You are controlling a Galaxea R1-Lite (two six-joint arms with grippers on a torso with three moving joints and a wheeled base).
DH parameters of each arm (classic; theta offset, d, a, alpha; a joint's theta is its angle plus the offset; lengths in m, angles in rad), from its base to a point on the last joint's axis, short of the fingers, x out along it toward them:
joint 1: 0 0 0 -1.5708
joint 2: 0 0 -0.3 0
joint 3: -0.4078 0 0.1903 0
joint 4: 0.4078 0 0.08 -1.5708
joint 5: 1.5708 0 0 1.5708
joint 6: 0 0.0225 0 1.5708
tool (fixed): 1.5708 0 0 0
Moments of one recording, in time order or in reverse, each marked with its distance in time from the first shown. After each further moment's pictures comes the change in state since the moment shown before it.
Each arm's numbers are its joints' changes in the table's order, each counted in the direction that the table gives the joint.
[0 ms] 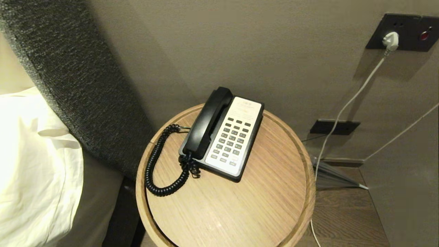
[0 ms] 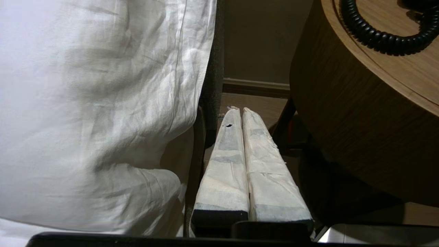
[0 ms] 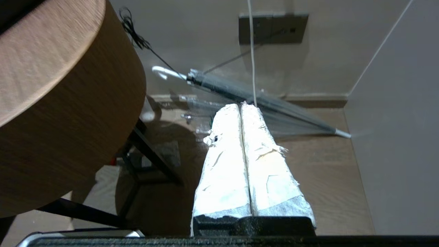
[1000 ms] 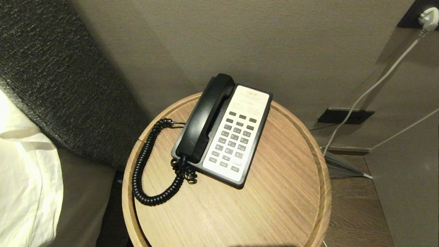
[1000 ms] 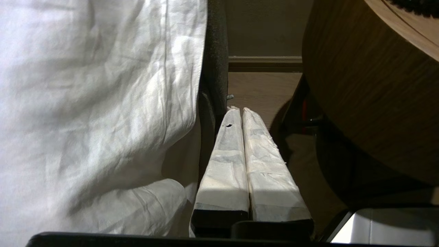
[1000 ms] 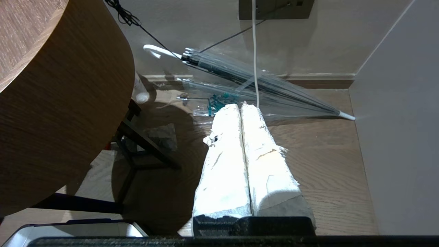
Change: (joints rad) left arm 0.000 0.000 0.000 0.005 0.006 0.087; right arm 0.000 0.001 0.000 0.000 0.000 0.000
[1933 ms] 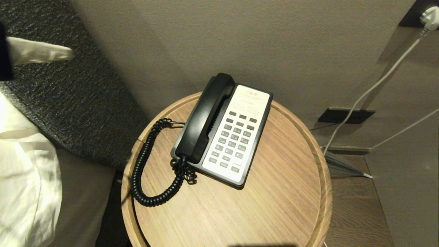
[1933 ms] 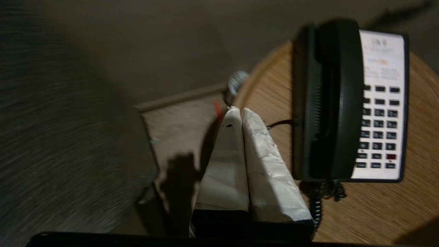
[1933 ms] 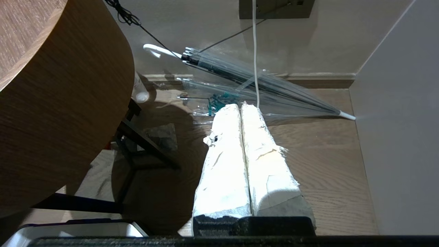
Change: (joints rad) left arm -0.271 1.273 -1.566 0.534 0.150 0.018; right arm 0.000 0.000 0.000 0.000 0.000 0.000
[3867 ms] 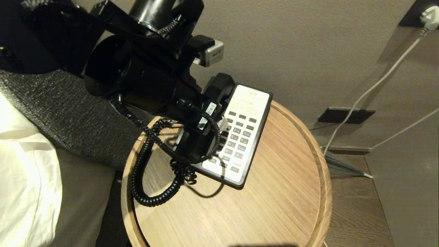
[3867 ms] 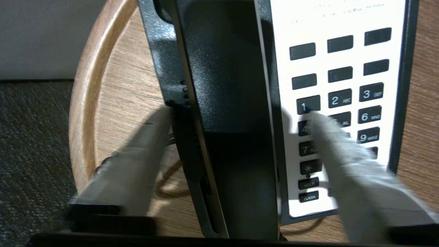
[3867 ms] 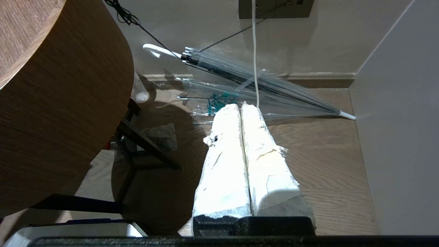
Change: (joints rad) left arm -0.536 0.509 -0.304 0.224 -0.407 -0.053; right arm 0.000 0.000 0.000 0.000 0.000 0.000
